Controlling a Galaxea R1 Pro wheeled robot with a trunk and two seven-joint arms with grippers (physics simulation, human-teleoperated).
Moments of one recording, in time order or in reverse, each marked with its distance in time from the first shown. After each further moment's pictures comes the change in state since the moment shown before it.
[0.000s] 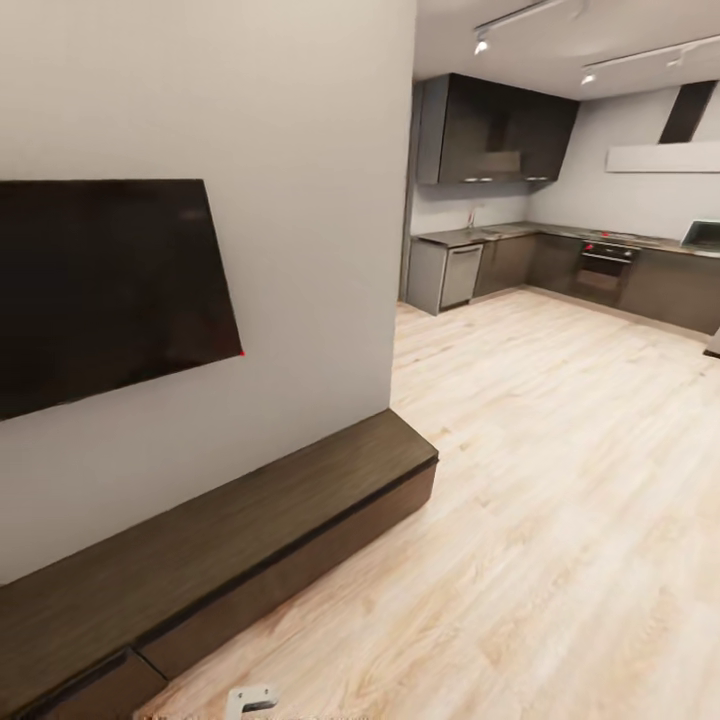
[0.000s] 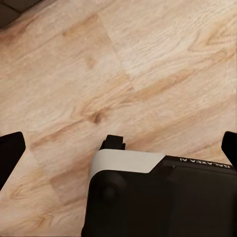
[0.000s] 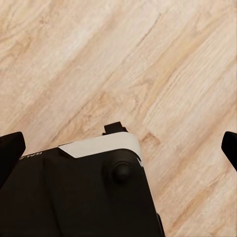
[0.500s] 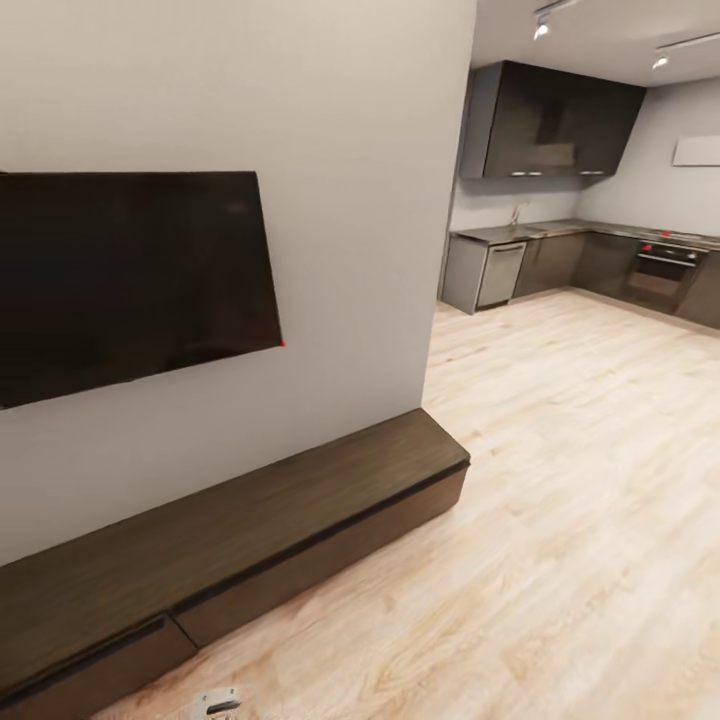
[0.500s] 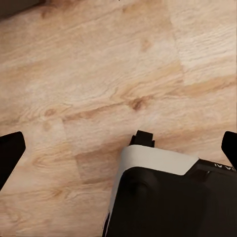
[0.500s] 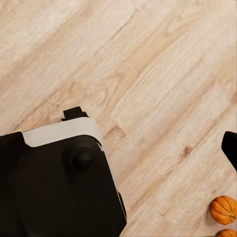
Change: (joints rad) left arm -0.014 0.065 0.076 0.037 0.000 0.002 0.020; right arm -0.005 -0.010 0.011 -0.141 0.019 0.212 -0.277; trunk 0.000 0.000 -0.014
